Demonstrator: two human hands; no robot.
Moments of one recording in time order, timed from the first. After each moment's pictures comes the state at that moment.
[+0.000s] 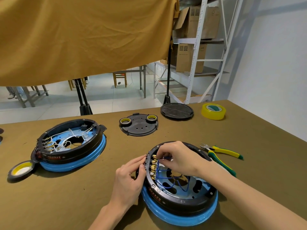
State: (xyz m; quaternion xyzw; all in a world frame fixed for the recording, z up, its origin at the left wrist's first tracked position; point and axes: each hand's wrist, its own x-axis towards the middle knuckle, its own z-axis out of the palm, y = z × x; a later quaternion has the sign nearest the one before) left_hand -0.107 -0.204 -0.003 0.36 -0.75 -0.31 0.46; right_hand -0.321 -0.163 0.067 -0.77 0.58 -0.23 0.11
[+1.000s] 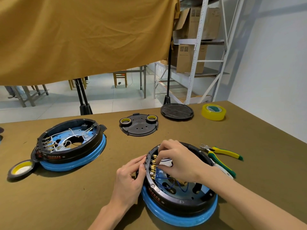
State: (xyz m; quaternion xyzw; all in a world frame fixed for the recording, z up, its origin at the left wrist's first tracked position) left_hand -0.107 -0.206 -0.005 0.34 -0.75 -0.34 0.46; right_hand -0.308 -0.147 0.074 -0.80 0.56 -0.21 0.02
